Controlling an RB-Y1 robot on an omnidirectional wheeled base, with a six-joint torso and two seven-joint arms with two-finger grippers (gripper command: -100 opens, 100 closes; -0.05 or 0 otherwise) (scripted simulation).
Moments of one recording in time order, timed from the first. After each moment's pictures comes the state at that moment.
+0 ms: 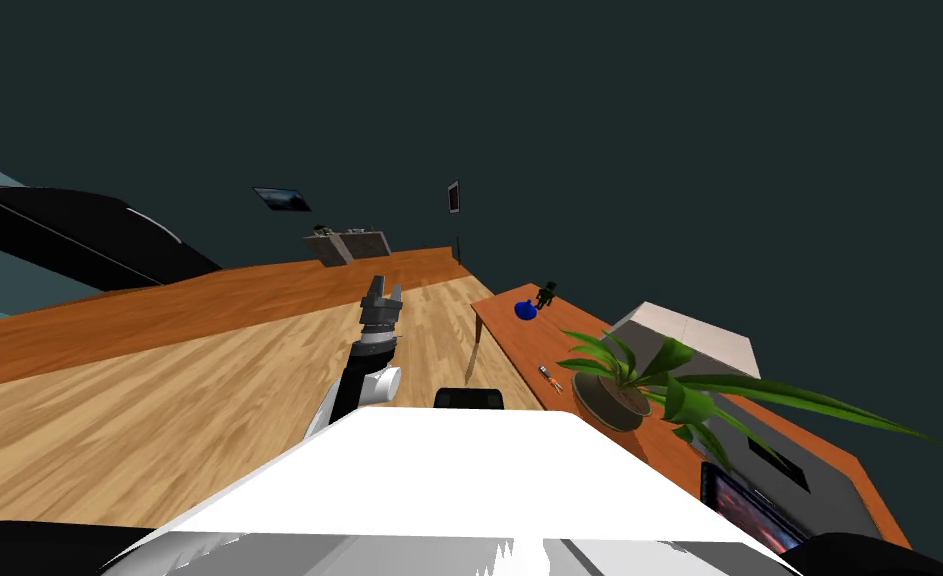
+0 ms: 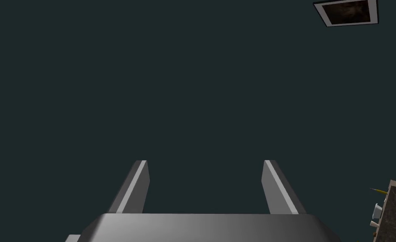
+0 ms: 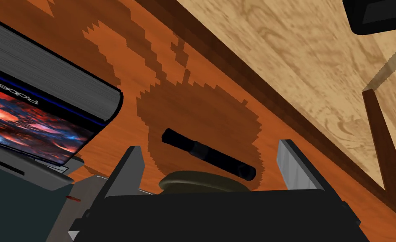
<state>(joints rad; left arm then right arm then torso) 0.47 0.02 -0.04 -2.31 -0.12 -0.41 0.07 1.08 -0.59 -0.03 -1.36 0.24 -0.12 0.75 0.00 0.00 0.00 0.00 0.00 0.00</state>
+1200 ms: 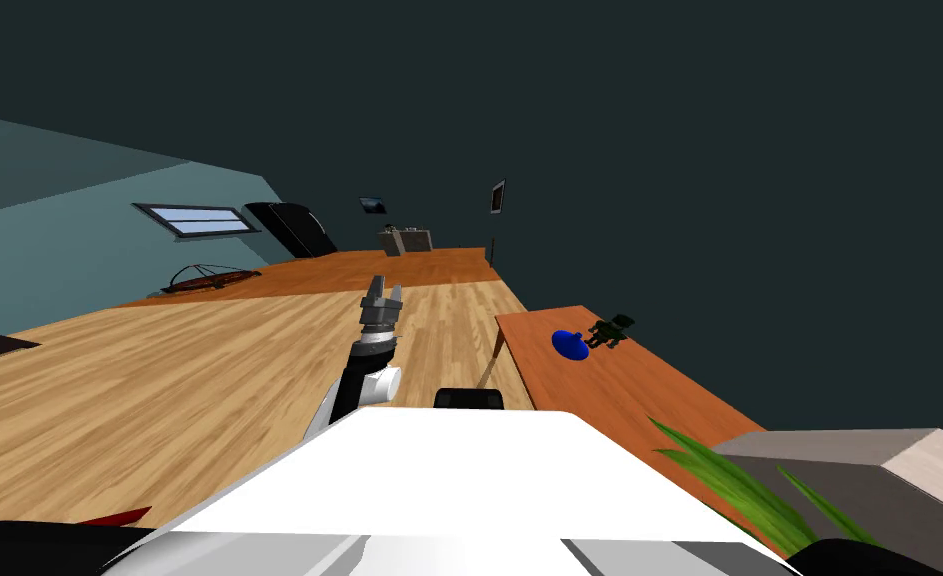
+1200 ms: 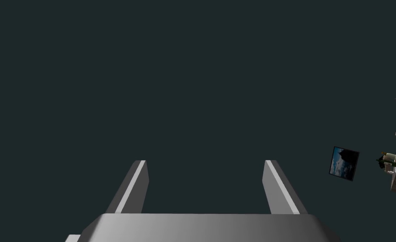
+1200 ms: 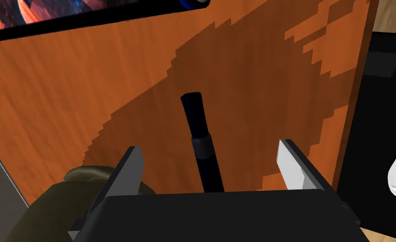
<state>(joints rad) 0.47 0.02 -0.04 -2.31 -0.12 -0.41 0.07 1.18 -0.53 0.03 -1.11 0.52 -0.06 0.98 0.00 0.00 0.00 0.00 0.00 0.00</state>
